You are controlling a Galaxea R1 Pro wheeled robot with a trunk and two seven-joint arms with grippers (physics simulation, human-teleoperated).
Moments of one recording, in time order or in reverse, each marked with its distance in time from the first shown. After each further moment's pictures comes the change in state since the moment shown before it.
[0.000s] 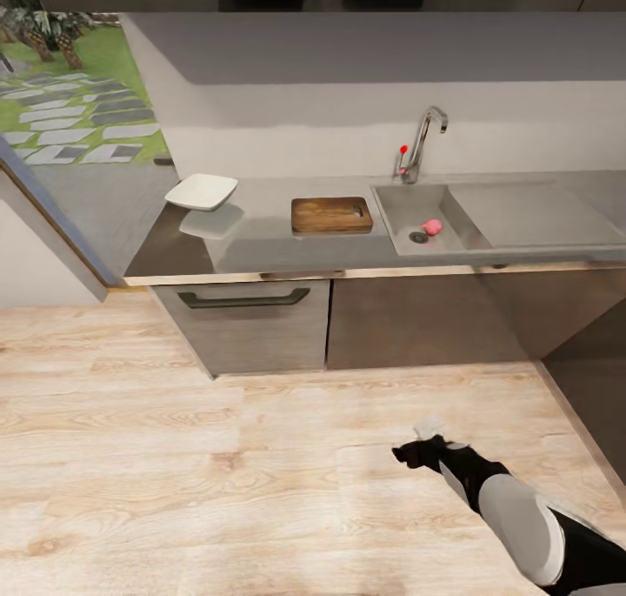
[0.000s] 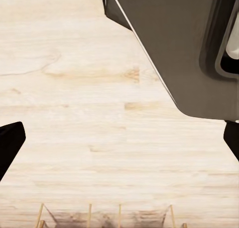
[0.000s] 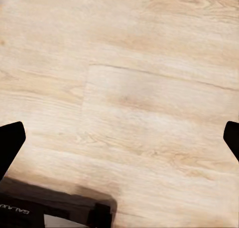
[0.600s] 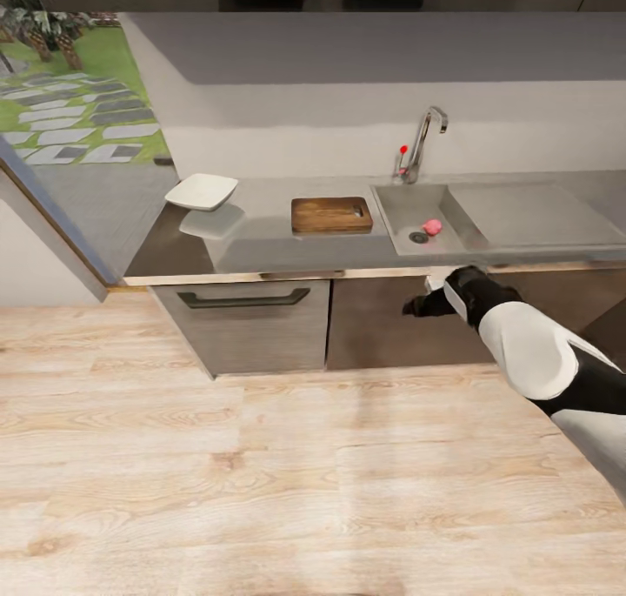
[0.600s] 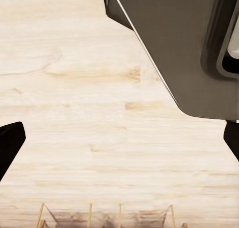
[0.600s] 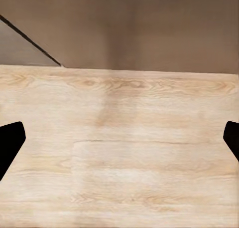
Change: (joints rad) left arm 0.000 0.002 -0.001 0.001 0.001 0.000 0.000; right arm -0.610 -0.002 -0.005 -0.067 -0.003 0.620 0.018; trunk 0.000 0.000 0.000
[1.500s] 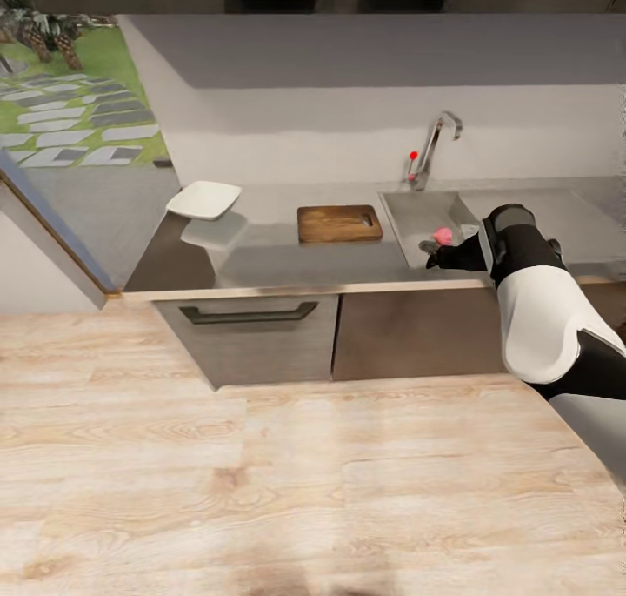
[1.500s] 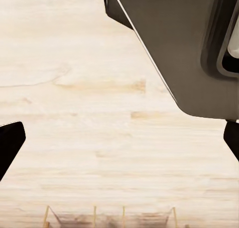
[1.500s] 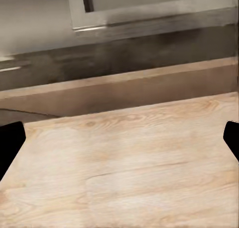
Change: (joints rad) left arm 0.000 0.000 -0.001 0.002 0.000 0.000 0.000; right arm -0.067 0.022 0.004 -0.368 -0.009 0.325 0.071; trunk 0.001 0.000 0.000
